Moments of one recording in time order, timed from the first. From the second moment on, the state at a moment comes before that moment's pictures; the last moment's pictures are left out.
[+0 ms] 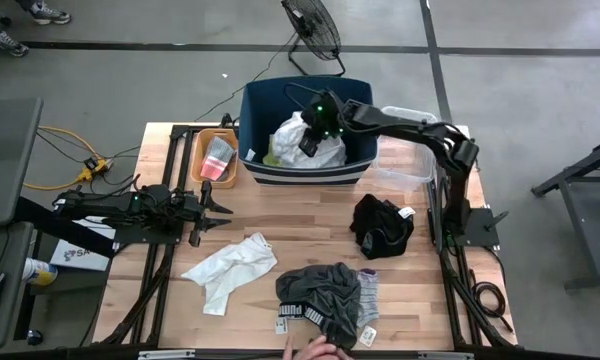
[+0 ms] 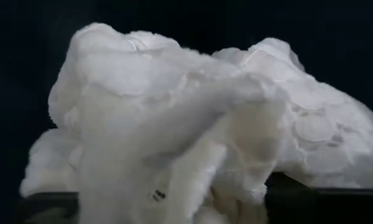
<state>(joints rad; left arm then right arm) -0.08 0.01 0.07 -0.11 0.01 -0.01 -0.52 1.93 1.60 -0.42 -0.05 0.00</state>
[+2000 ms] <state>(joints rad) -0.08 0.01 0.07 -0.11 0.01 -0.01 -0.37 1.54 1.60 -0.57 0.03 0.13</state>
